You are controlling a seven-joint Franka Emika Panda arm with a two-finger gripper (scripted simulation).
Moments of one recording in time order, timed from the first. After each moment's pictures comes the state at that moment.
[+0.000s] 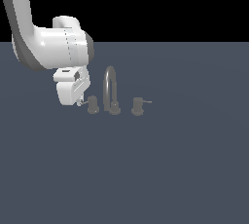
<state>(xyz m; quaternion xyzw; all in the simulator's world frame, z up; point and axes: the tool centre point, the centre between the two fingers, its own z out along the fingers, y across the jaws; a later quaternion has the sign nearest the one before) 0.050 0.181 0.063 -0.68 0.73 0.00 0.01</state>
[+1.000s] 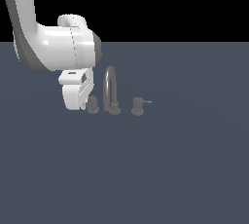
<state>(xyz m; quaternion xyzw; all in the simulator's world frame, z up) 0.020 0.155 0.063 -0.70 0.72 0.01 0.01</state>
